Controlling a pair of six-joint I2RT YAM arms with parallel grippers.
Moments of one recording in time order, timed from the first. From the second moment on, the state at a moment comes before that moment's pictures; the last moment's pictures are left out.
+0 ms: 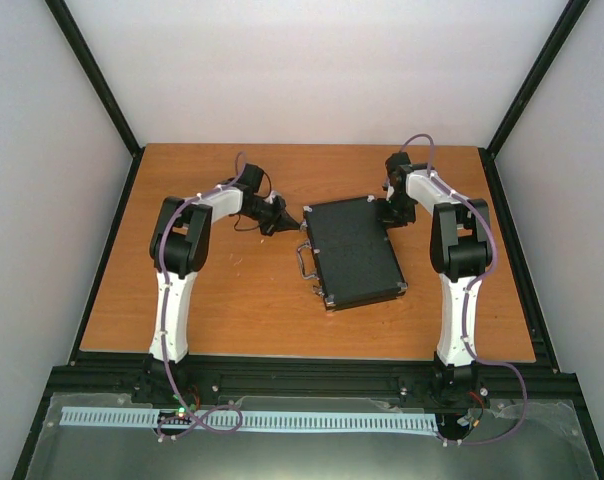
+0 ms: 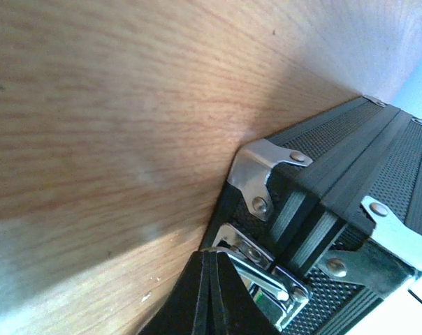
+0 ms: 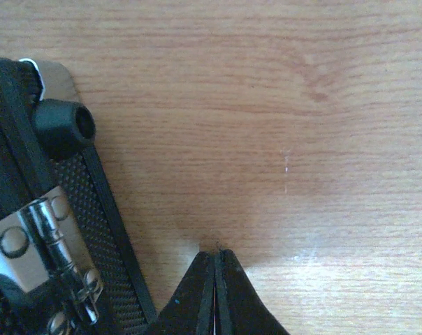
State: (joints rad) left arm -0.30 2.31 1.65 -0.51 0.86 -0.89; right arm 0.17 2.23 1.74 -0.93 -0.08 0.18
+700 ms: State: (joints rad) left arm -0.33 2.44 1.83 -0.52 0.83 -0.95; right arm 0.17 2.23 1.74 -0.95 -0.07 0.15
